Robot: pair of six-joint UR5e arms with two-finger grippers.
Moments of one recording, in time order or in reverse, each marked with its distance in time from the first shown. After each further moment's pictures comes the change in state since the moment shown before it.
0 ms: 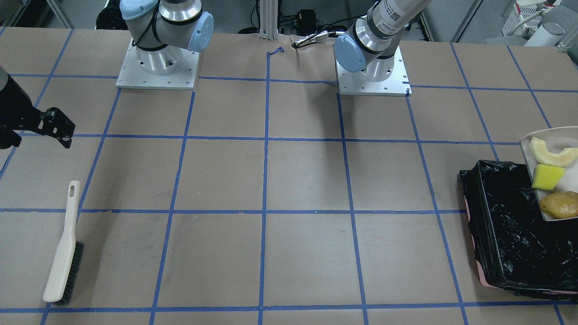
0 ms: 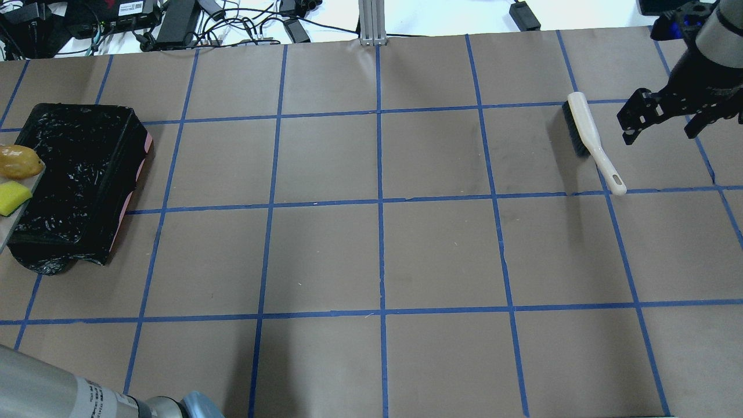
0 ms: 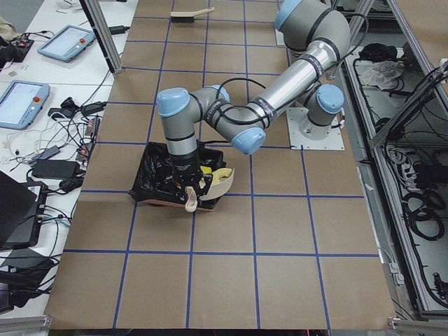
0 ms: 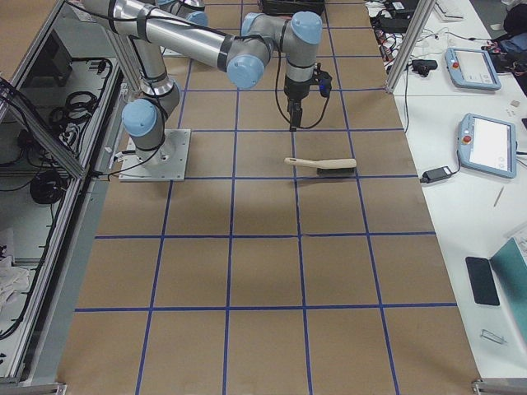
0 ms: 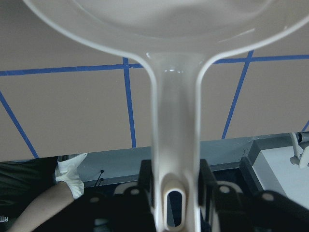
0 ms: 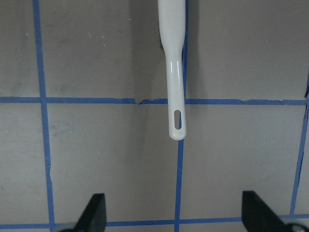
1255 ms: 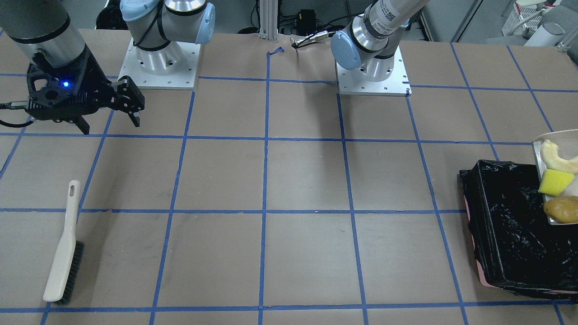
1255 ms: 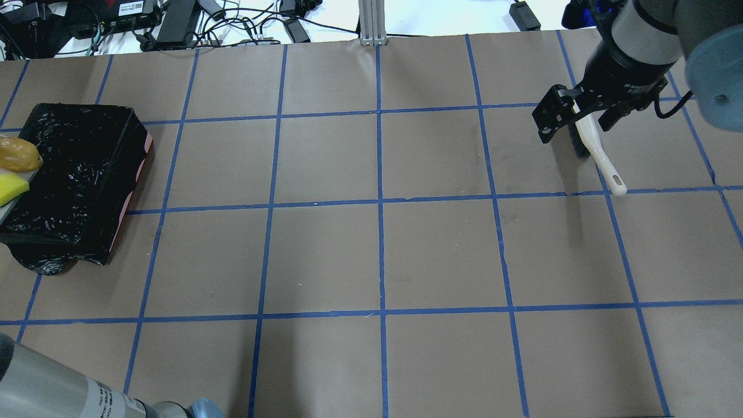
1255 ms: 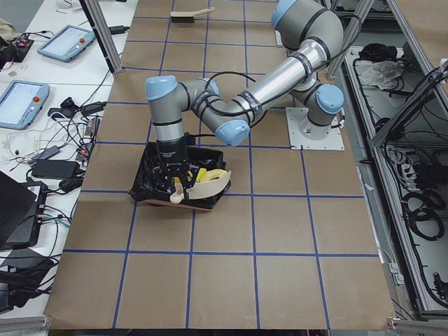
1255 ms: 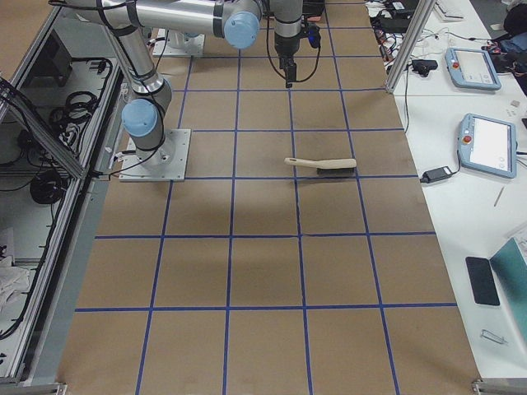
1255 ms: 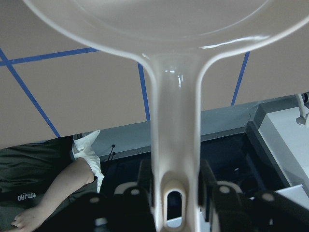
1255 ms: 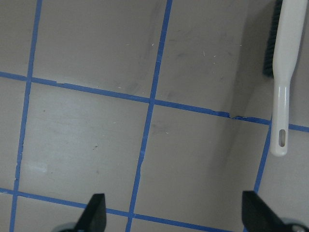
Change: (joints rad) left arm -0.083 -0.031 0.038 0.065 0.116 0.064; right arm 0.194 -0.063 -0.012 0.047 0.124 0.059
